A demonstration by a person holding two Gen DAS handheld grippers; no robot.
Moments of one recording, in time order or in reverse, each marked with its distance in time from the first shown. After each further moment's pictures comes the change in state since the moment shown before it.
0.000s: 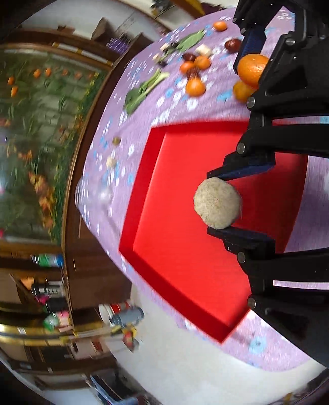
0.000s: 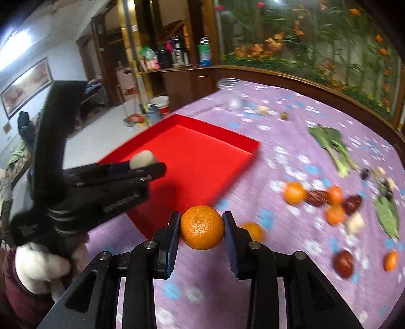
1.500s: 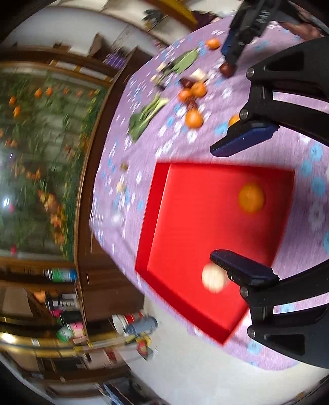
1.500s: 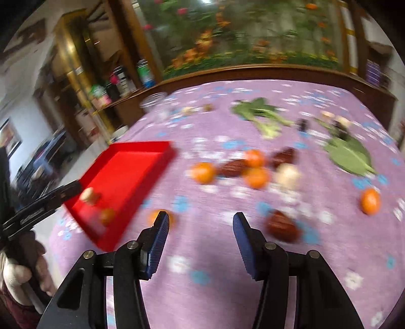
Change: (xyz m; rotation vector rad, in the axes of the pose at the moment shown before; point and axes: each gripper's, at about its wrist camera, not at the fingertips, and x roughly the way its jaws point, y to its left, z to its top) left arm -0.042 -0.050 -0.008 0.097 -0.046 -0.089; right arm -0.058 -0.128 -0.055 0.365 -0.090 -0.135
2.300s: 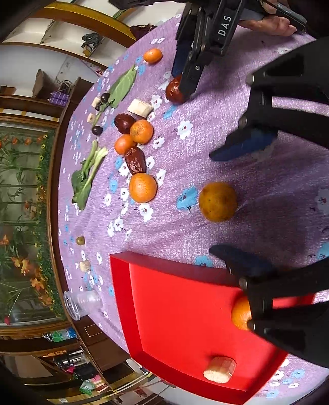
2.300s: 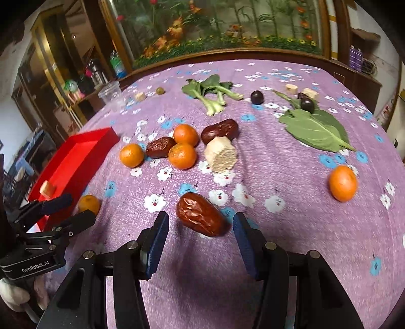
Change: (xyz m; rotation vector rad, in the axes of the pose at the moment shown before) left arm 0.073 -0.095 -0.033 0.237 0.179 -0.104; right arm 0.034 -0.059 -0.011 0.006 0.086 -0.092
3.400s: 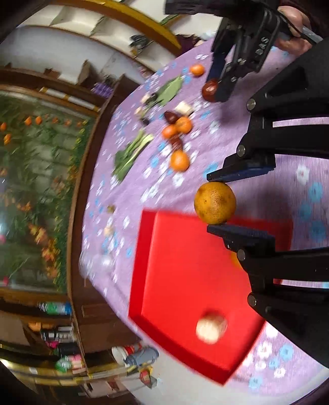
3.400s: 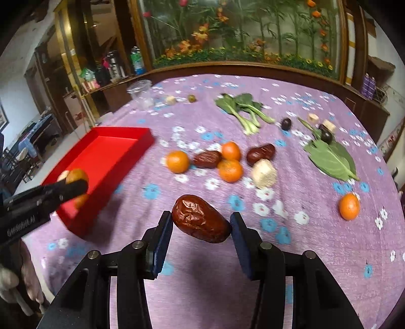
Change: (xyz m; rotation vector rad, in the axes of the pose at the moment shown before) left arm -0.076 0.072 -0.001 -0.205 -0.168 -0.035; right arm -0.034 0.068 0.003 -0.122 -0.047 0.005
